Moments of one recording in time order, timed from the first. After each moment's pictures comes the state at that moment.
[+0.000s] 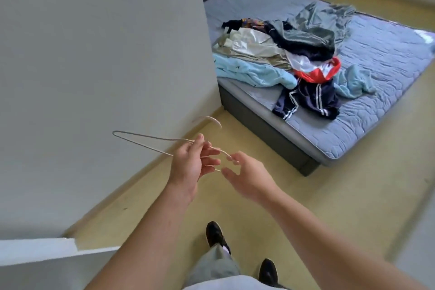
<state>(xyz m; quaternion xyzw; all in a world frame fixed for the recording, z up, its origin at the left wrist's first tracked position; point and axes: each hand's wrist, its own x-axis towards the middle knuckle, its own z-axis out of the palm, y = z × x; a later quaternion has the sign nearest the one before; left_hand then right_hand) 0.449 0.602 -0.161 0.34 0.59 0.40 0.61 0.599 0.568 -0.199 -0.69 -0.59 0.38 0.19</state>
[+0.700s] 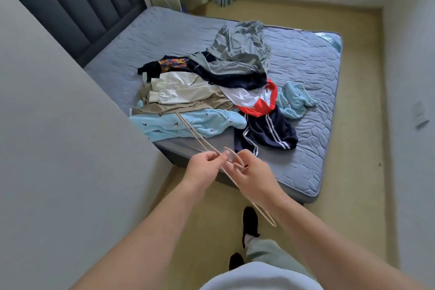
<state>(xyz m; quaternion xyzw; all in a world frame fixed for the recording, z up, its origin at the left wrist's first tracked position) 0.663 1.010 -0.203 0.59 0.51 0.10 0.62 0.774 0.901 -0.203 -0.79 -0.37 0.32 0.37</state>
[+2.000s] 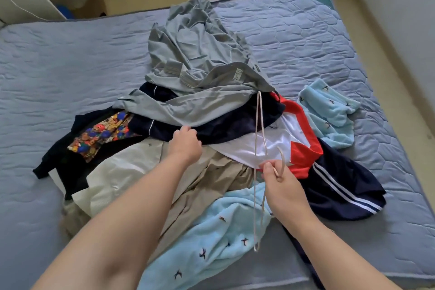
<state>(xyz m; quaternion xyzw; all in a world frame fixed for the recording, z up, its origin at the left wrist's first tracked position) 1.055 1.666 -0.549 0.93 0.28 -0.19 0.15 1.037 1.398 -0.460 -0.83 0.04 0.26 0.49</state>
